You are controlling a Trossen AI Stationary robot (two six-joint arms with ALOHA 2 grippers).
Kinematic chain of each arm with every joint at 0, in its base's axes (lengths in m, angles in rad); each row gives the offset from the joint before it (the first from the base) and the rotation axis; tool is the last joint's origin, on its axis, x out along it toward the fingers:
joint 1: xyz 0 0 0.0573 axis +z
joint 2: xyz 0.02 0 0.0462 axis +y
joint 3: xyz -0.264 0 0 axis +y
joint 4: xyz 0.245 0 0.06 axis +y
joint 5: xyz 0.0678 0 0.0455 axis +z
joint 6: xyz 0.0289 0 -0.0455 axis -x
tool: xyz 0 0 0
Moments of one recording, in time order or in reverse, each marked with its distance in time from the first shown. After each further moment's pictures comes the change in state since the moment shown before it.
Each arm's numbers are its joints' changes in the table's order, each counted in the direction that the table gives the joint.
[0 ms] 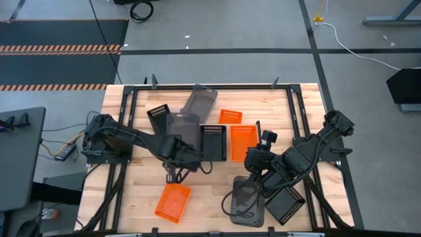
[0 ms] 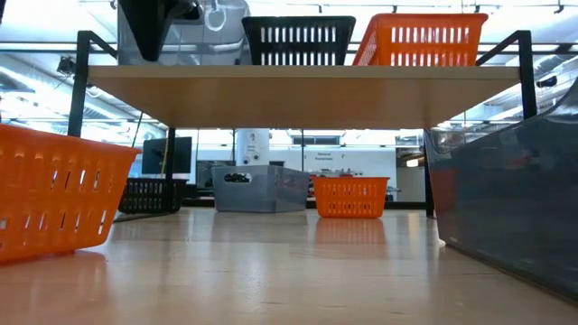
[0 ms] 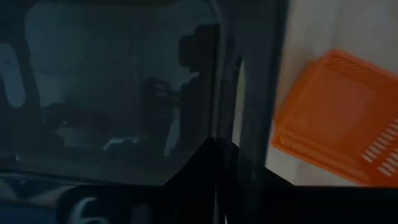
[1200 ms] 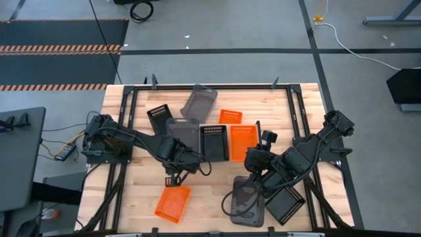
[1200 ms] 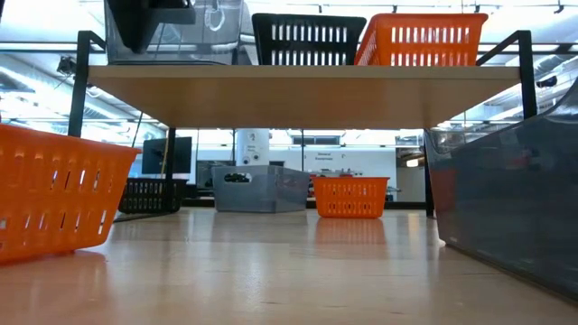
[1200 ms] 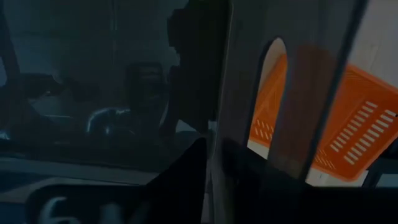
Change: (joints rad) left arm -0.009 -0.005 0.000 -0.004 -0.070 0.045; right arm 0.000 0.000 0.000 -0.003 0.003 -0.001
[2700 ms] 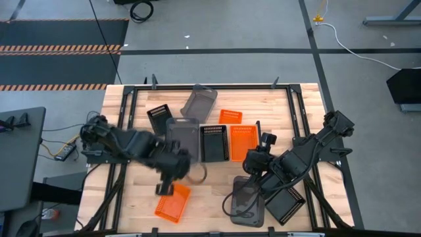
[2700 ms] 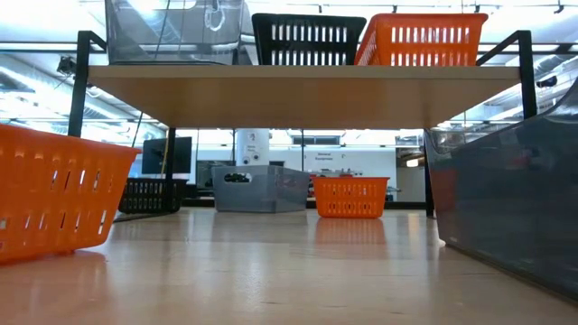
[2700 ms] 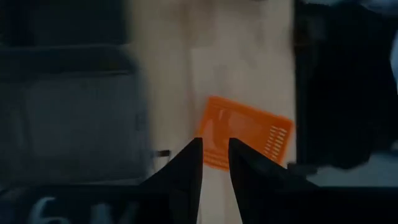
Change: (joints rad) left arm -0.130 -0.005 -0.404 0.082 0.011 -0.028; right arm 0.002 0.000 0.074 -0.012 0.024 0.000
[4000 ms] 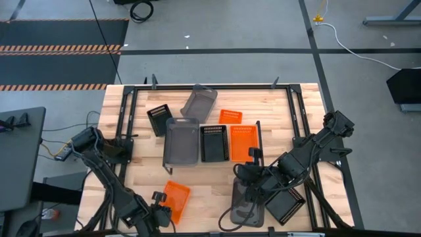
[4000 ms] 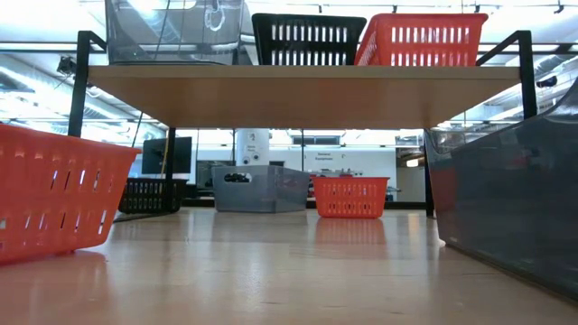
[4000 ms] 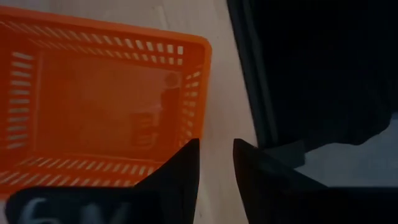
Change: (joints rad) left arm -0.478 0.008 0.773 -0.788 0.080 0.328; right arm 0.000 0.000 0.042 -0.391 0.254 0.154
